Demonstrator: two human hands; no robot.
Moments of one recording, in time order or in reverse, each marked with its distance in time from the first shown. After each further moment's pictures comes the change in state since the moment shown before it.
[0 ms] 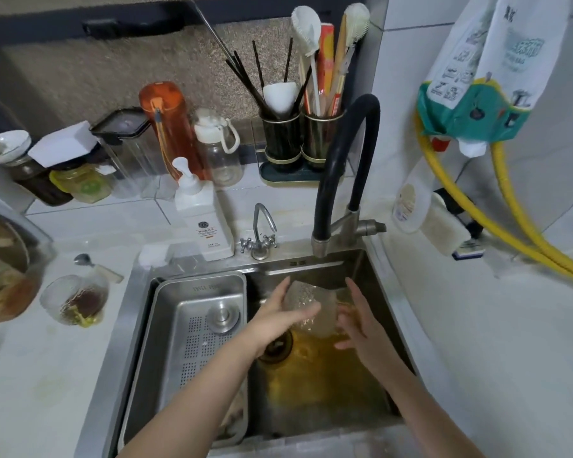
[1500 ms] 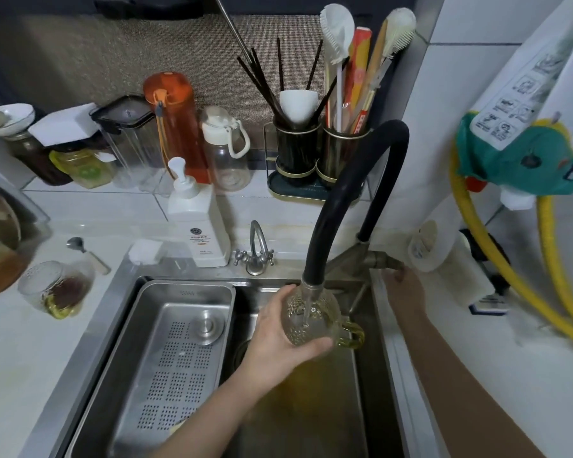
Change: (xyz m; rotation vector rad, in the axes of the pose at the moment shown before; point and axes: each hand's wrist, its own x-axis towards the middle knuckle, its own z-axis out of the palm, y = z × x) left_hand 0.024 0.021 0.035 0.042 0.362 0.336; right_hand 0.159 -0.003 -0.100 -0.217 0.439 0.215
